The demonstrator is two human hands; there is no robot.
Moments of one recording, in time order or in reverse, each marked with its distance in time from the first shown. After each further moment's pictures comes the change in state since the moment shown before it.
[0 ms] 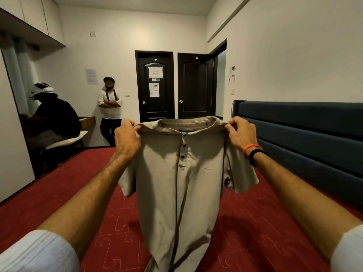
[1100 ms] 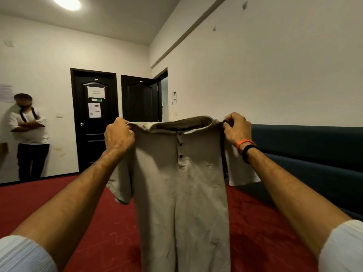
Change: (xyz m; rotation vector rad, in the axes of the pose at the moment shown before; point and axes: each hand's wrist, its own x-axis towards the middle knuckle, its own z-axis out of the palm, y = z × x) left_hand -0.009 0.167 0.070 -0.063 -0.103 0.140; right_hand 0.033 0.046 -0.187 -0.112 0.323 0.112
